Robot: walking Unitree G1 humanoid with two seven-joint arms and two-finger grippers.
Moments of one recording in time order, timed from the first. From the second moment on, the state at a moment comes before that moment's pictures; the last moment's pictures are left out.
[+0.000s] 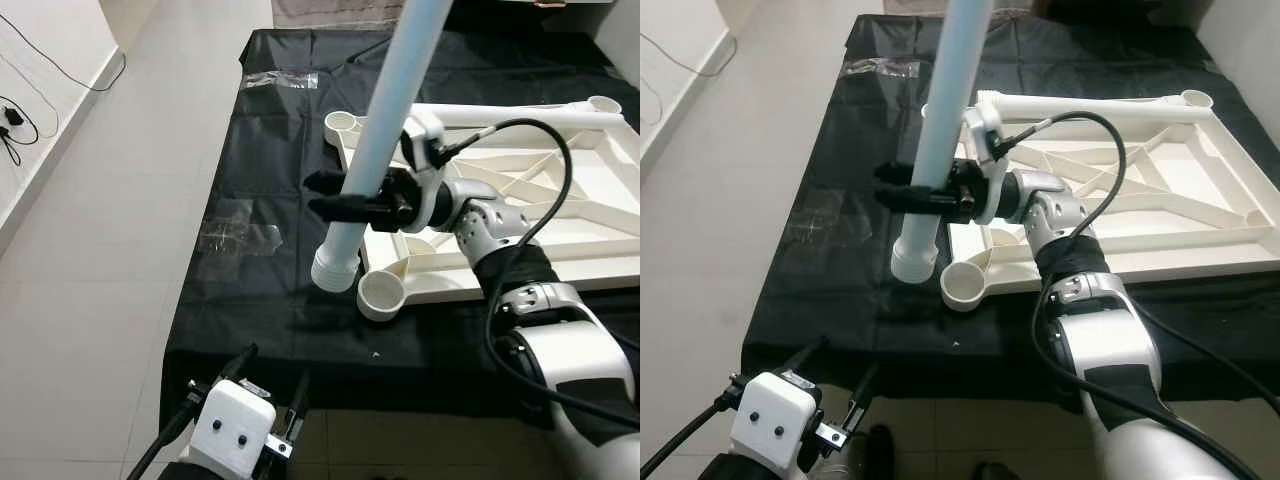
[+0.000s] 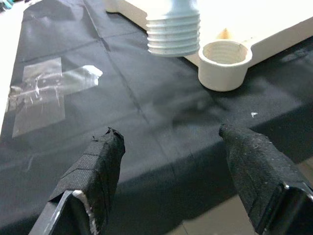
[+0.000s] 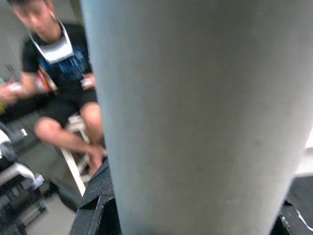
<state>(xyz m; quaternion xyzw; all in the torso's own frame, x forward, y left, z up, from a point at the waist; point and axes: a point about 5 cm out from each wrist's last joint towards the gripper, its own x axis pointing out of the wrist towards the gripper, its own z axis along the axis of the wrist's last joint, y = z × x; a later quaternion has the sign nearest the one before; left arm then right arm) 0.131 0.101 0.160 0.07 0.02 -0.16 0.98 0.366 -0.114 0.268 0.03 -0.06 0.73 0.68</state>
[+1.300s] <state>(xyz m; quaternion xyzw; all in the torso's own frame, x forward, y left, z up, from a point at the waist) 0.169 0.127 0.155 0.08 -0.02 -0.02 1.00 0.403 -0.119 0.271 0.11 -0.19 0.19 0.96</state>
